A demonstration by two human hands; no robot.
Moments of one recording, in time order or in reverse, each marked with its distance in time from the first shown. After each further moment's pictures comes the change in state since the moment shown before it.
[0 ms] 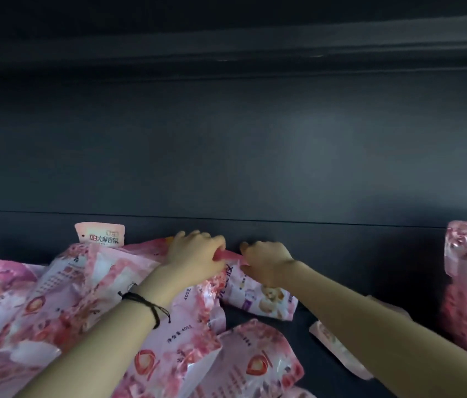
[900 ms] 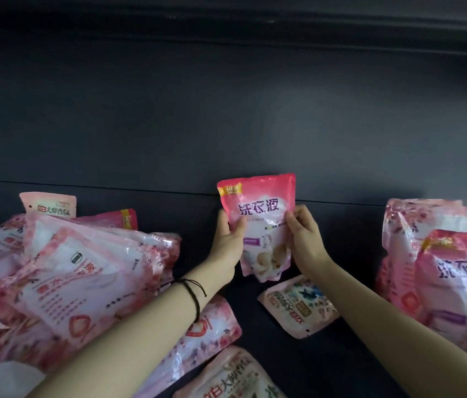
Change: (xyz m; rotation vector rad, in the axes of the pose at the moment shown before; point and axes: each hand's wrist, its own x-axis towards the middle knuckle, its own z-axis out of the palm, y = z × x) left_hand 0.021 0.153 0.033 -1.651 0.093 -0.493; right_hand -0.076 0.111 0.045 1.688 0.621 0.315
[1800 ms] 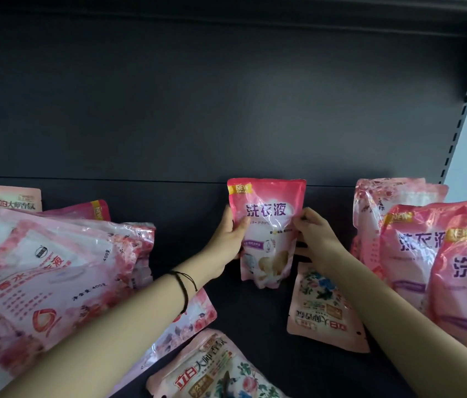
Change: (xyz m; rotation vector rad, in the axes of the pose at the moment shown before) left_hand -0.006 -0.015 0.024 0.205 -0.300 -0.042; right_hand -0.031 -0.023 -0.055 -0.232 0.102 0.296
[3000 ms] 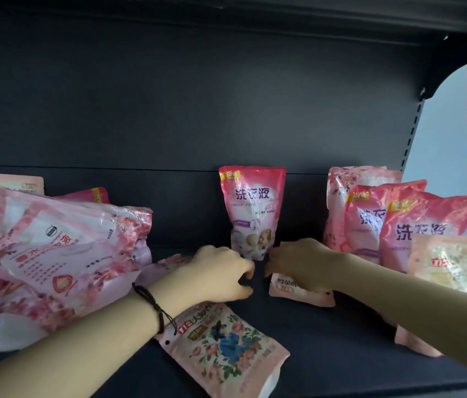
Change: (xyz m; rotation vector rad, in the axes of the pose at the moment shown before) left_hand -0.104 0.017 0.007 1.456 -0.380 0.407; right_hand -0.099 -0.021 -0.019 -1.940 -0.764 -0.527
